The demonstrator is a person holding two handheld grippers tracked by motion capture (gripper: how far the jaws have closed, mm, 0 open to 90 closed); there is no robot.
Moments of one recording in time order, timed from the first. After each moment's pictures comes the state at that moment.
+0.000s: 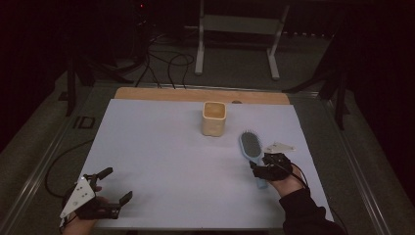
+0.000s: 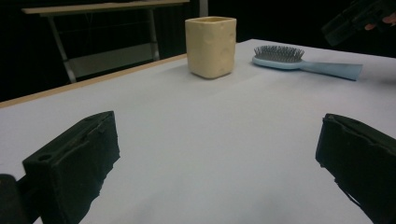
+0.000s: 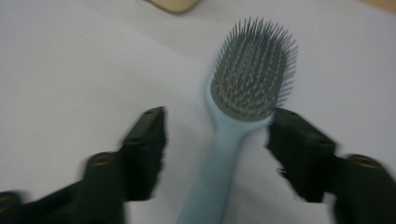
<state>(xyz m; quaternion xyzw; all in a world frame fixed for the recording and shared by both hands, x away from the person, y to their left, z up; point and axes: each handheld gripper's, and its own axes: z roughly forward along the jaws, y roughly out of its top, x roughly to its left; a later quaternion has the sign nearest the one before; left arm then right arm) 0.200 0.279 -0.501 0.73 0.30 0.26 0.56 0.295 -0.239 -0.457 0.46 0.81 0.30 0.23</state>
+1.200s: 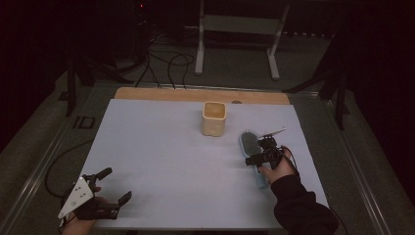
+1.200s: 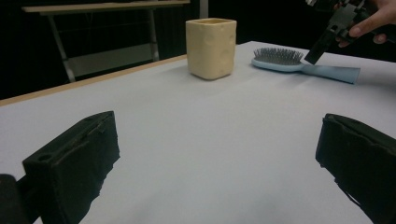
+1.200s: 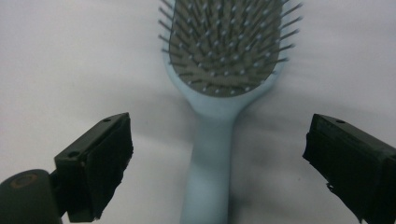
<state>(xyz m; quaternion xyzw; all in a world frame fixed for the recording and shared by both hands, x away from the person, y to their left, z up) 0.199 0.281 -0.499 0.72 0.31 0.26 0.57 0.357 -0.236 -0.479 0.61 0.77 0.17 0.08</state>
